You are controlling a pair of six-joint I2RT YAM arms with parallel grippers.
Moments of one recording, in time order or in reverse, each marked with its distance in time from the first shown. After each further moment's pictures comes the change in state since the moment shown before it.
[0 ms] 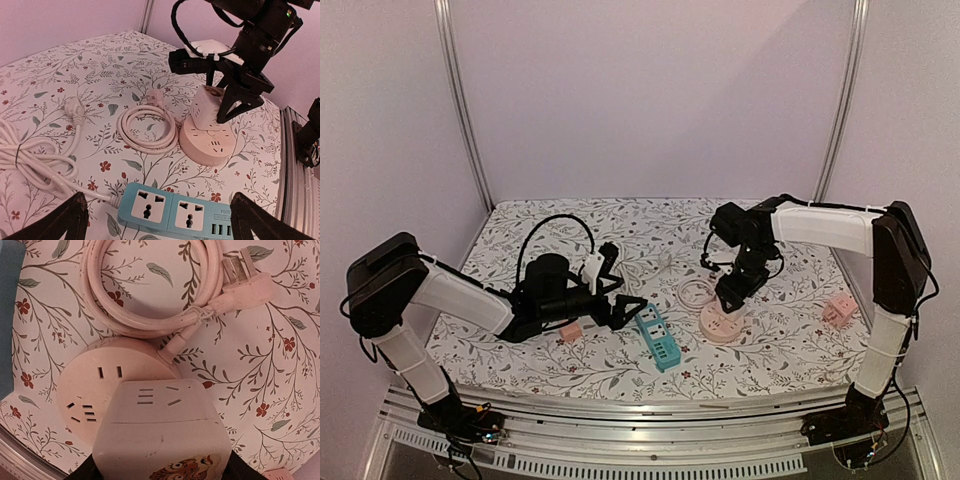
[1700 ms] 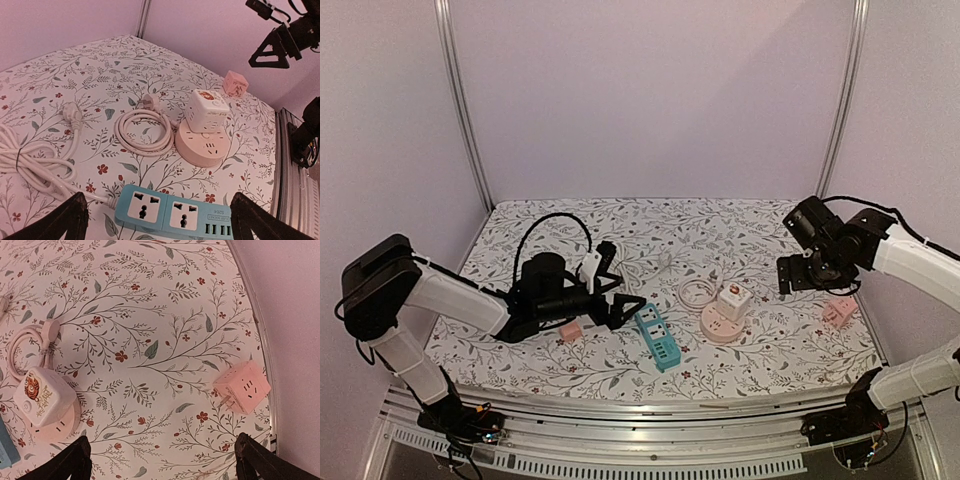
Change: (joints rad) left arm 0.000 -0.034 -0.013 0.000 0.013 -0.001; right arm -0.030 -0.631 -0.348 -0.008 0.426 0.650
